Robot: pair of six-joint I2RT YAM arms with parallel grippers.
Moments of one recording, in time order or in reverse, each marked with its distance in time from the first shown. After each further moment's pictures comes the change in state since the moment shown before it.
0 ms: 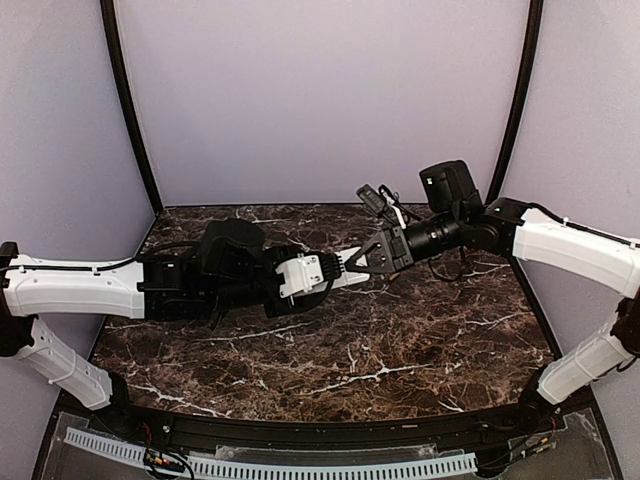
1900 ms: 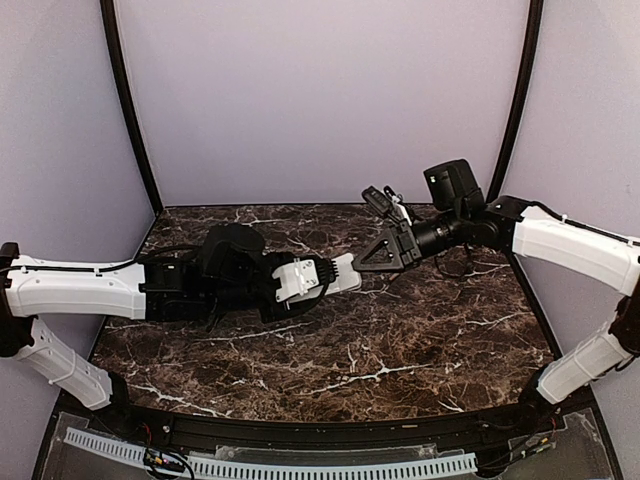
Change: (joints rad) left arm 0.015 -0.001 -0.034 -0.035 0.008 -0.048; right arm -0.045 0.009 -0.001 -0.029 -0.144 0.058
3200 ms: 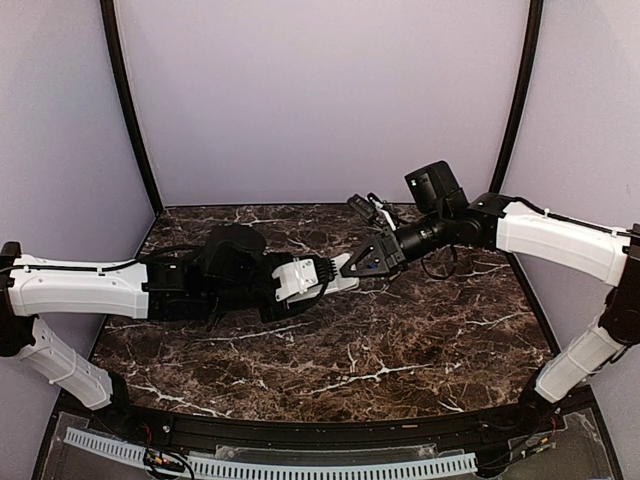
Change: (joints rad) left arm 0.022 0.009 -0.004 -0.005 0.000 -0.013; right arm 0.032 0.090 0.064 -0.051 0.041 -0.002
